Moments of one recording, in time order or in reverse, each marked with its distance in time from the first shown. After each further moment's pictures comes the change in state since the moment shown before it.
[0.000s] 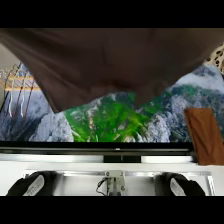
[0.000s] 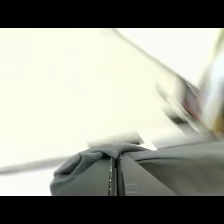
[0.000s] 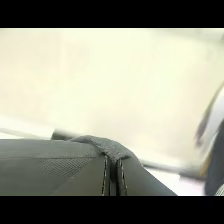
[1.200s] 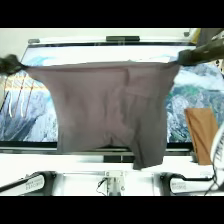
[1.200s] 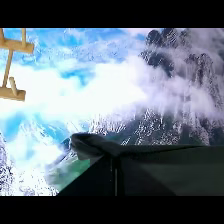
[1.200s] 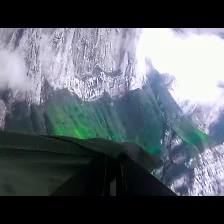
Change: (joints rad) left arm -0.011 -0.452 -0.417 0.233 -0.047 -0.113; right arm 0.063 -0.657 -0.108 -0.113 0.186 0.122
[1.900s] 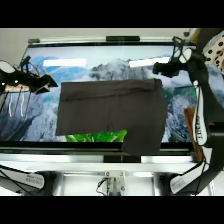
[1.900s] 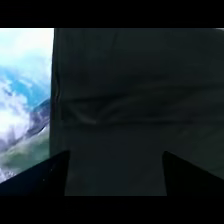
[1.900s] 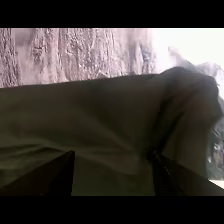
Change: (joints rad) left arm -0.015 -0.357 0.038 -0.098 -0.120 0.002; right arm 0.082 -0.224 -0.011 0.006 -0.129 0.228
